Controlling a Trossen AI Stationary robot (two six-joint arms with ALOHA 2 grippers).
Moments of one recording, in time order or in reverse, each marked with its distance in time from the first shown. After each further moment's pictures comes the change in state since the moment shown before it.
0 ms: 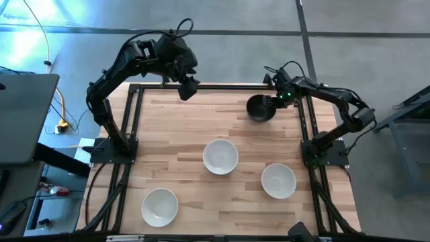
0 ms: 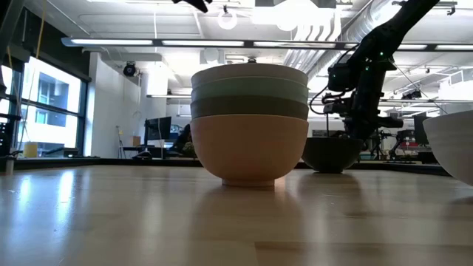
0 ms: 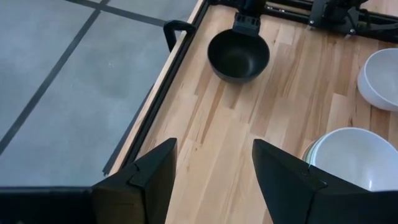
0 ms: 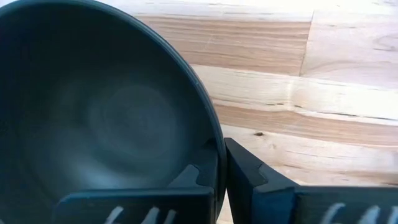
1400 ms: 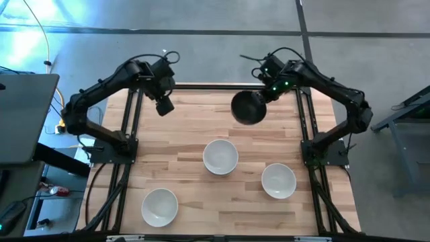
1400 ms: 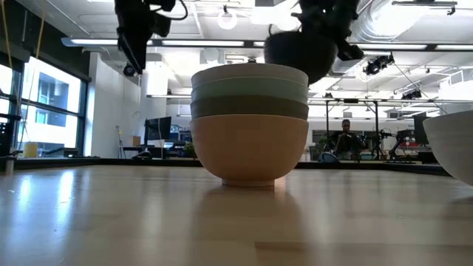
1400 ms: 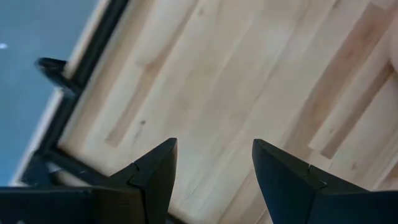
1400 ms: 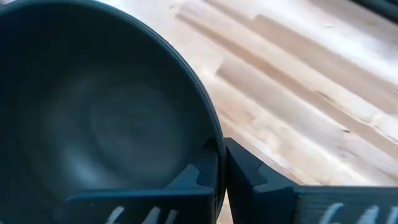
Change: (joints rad) left arm 0.188 -0.350 -0.851 0.039 -0.005 -0.001; right arm 0.377 -0.001 0.655 -0.516 -0.057 -0.082
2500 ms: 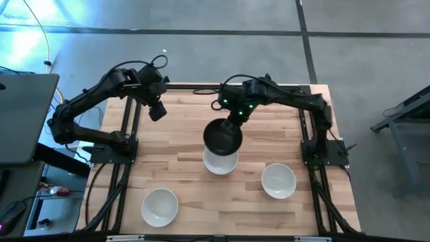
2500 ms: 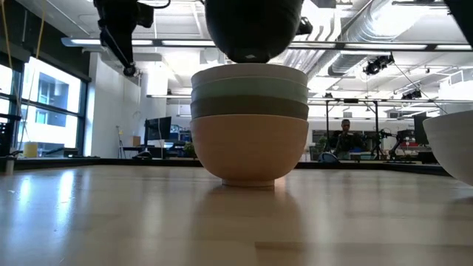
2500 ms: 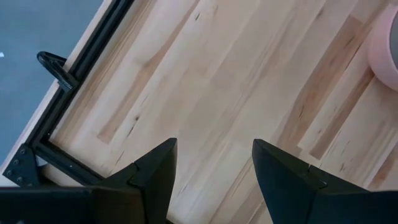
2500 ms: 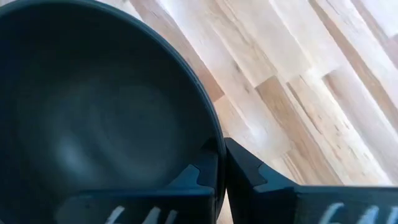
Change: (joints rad) left arm -0.003 -0.185 -0.133 0.050 0.019 -0.043; right arm 0.424 0.461 0.622 -0.252 0.082 0.040
